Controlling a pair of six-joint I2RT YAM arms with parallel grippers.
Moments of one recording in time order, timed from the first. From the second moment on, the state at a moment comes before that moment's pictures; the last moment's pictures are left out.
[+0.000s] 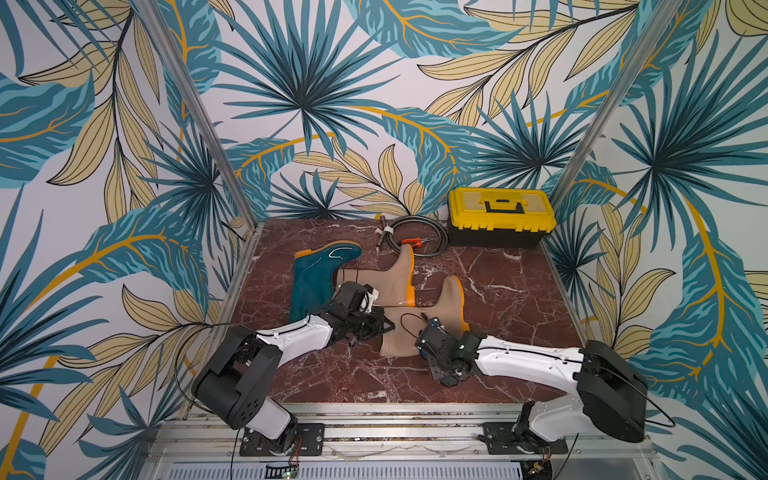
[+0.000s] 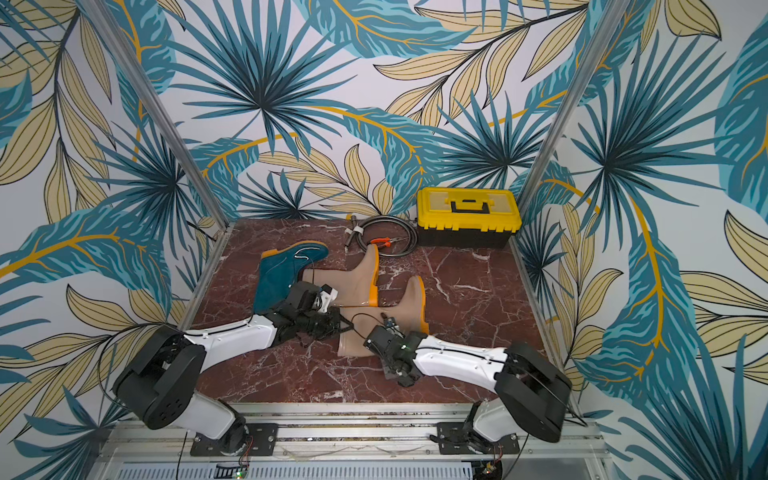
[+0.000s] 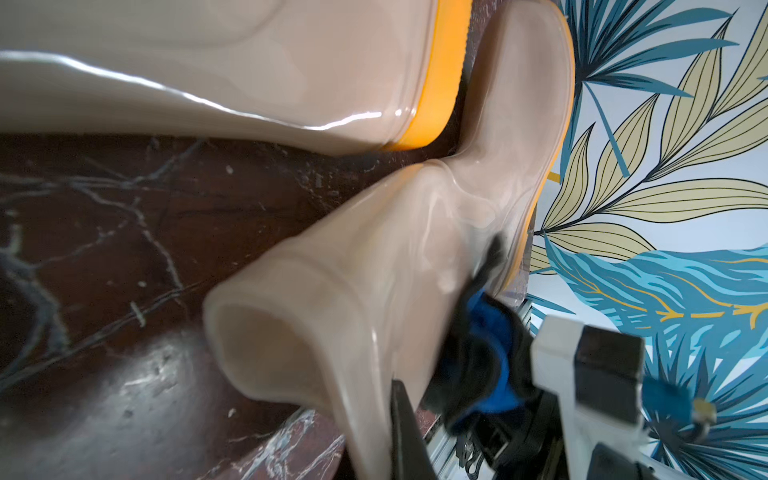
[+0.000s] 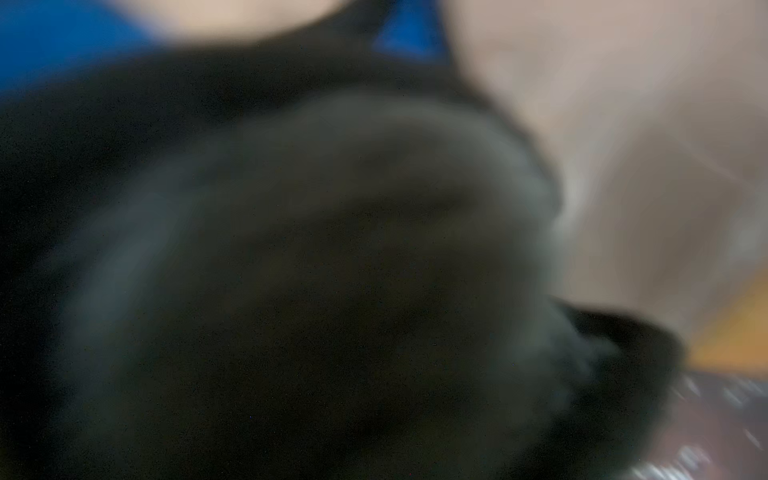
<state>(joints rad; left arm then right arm) -0.54 1.53 0.74 0.00 0.57 -0.88 0.94 1.36 0.73 -0.70 0.29 0.70</state>
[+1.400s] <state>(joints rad) -0.67 1.50 1.02 -0.45 0.36 -0.39 0.63 1.79 1.53 -1.14 -0.12 0.39</state>
